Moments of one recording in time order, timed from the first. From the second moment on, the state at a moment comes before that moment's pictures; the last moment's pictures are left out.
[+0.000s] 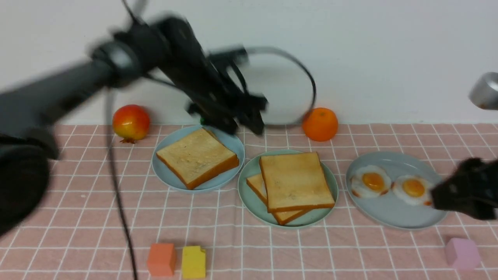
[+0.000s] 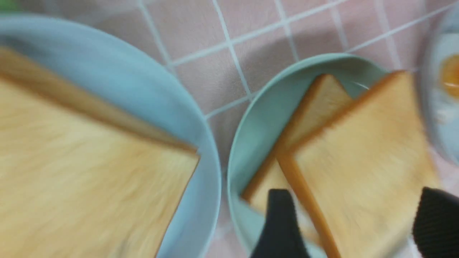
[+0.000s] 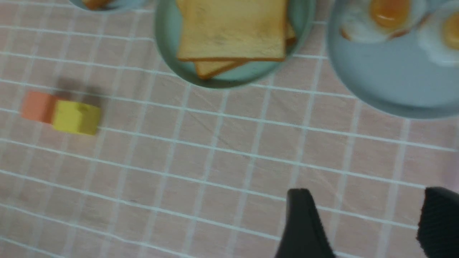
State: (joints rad) right arm 0.26 1.02 -0.94 0.18 0.92 0.00; left arm -0.34 2.12 -2.02 -0.45 1.02 0.09
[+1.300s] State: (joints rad) right arm 0.26 0.27 -0.11 -0.27 0.08 0.13; left arm -0.33 0.24 -0.76 -0.43 0.72 -0.09
